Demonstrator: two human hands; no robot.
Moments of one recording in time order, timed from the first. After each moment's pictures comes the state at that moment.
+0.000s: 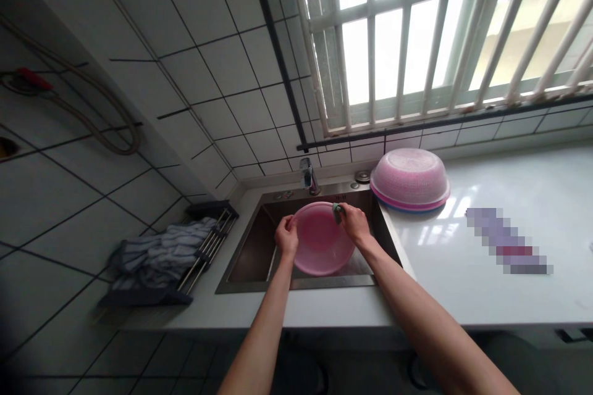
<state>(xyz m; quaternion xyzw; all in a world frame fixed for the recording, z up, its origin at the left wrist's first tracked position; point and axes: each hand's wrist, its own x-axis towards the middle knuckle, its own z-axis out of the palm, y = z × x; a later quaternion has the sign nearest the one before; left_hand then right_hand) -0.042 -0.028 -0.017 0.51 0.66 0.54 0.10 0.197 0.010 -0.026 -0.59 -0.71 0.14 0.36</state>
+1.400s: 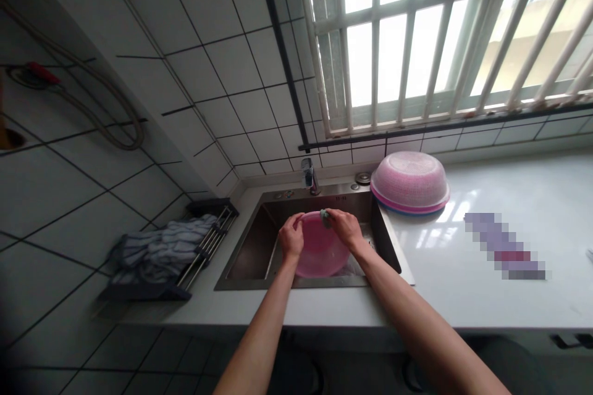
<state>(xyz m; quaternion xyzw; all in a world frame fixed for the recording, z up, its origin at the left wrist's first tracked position) -0.023 -0.042 -0.003 0.61 0.63 0.48 0.06 0.179 0.000 -0.022 -0.51 -0.78 0.12 0.34</state>
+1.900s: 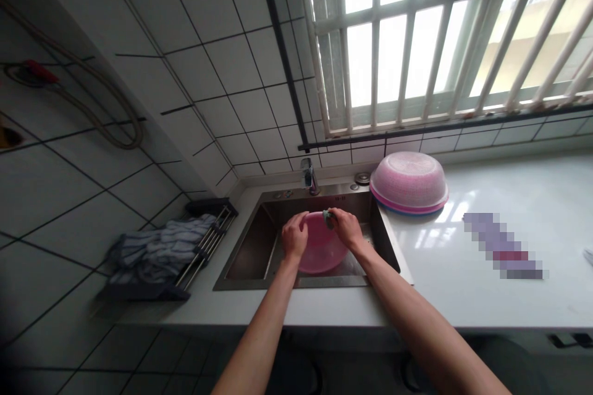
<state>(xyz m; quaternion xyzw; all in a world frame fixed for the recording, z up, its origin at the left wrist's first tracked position) -0.017 -0.042 0.000 0.66 0.63 0.40 0.01 0.183 -0.002 -0.022 -0.52 -0.77 0.13 0.36</state>
